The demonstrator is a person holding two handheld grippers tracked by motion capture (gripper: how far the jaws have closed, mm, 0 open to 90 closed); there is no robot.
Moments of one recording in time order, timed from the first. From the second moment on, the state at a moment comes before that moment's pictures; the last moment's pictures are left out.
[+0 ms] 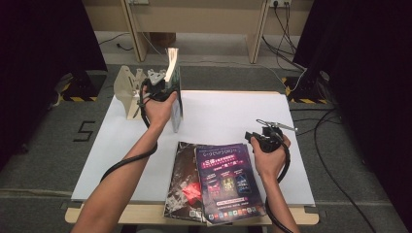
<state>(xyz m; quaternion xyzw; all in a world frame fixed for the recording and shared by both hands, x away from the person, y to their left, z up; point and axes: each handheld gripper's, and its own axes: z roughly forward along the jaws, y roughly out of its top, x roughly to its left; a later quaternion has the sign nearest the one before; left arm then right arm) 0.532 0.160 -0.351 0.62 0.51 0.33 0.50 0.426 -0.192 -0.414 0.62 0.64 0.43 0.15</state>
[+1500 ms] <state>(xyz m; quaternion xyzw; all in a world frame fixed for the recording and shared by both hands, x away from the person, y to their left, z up) 0.528 0.154 -0.351 0.65 0.48 0.34 0.49 0.425 -0.191 -0.415 0.62 0.64 0.43 0.15</state>
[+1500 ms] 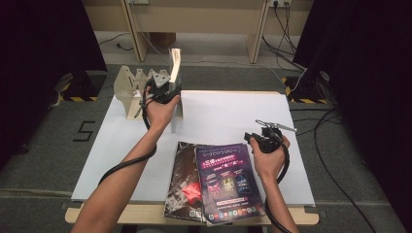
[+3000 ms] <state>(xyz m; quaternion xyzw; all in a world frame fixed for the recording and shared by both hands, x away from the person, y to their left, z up) 0.487 0.170 -0.366 0.66 0.47 0.27 0.52 0.426 -0.185 -0.408 0.61 0.65 0.43 0.14</state>
